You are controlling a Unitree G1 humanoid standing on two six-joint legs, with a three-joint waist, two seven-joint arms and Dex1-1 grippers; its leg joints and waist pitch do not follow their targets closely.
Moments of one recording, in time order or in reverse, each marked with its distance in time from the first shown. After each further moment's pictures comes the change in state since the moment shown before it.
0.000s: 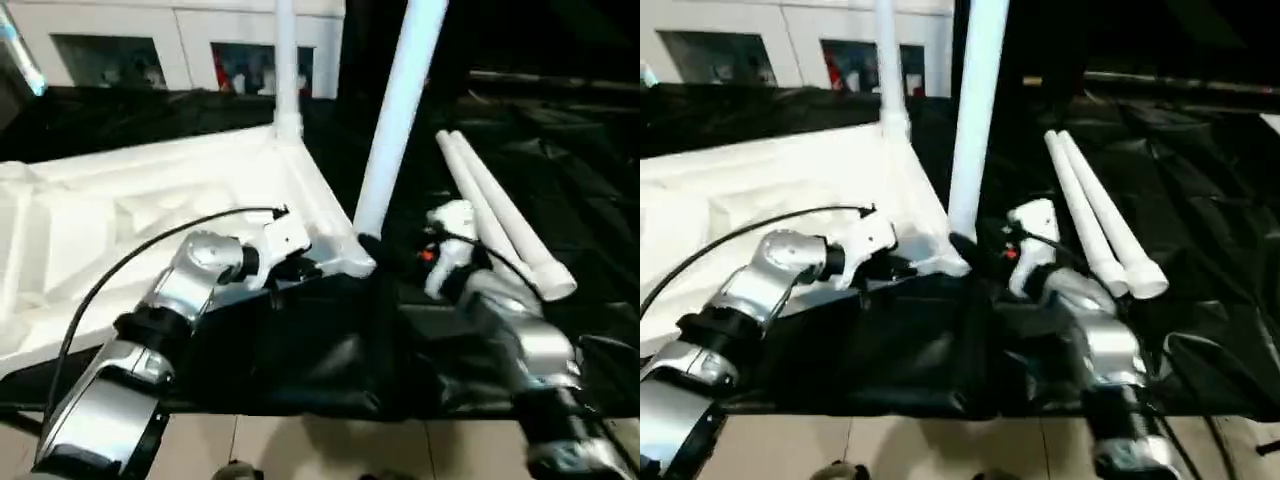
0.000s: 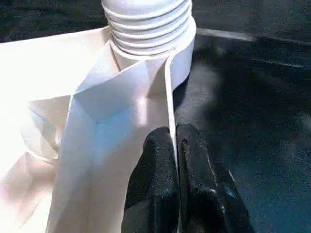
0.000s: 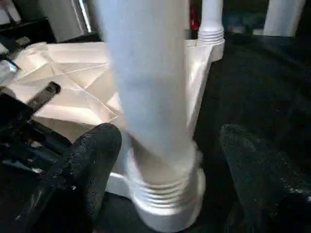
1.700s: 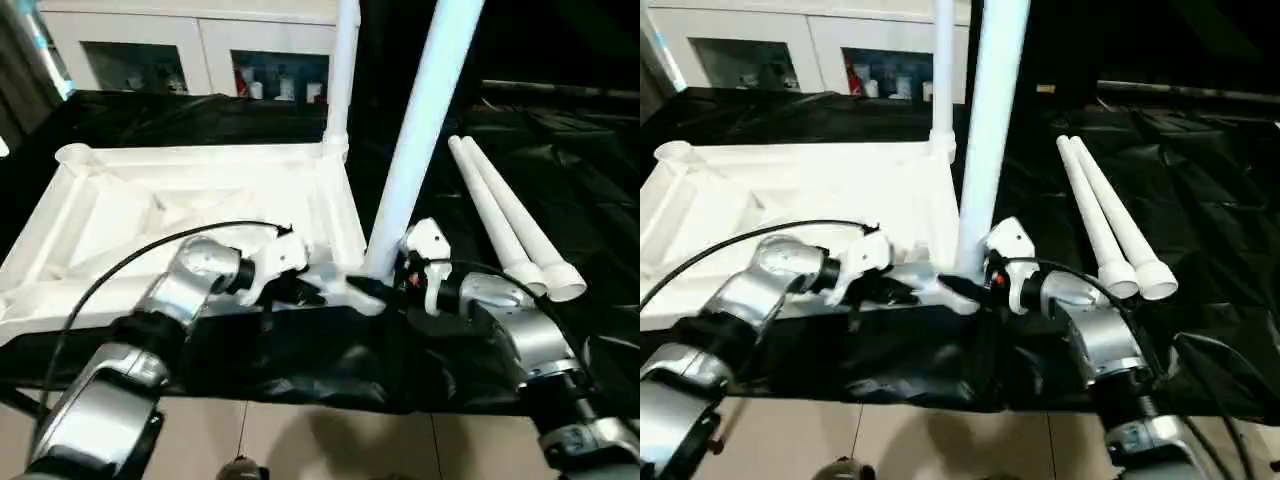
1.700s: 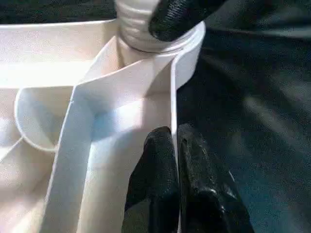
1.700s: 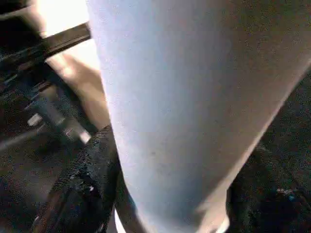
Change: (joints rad) left arm -0.036 -0.028 -0.019 0.093 -0.013 -0.024 -0.091; right arm -0.090 -0.038 0.117 0.206 -0.104 -0.075 0.111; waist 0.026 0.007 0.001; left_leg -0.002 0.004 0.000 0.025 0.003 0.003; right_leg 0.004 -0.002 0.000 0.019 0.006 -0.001
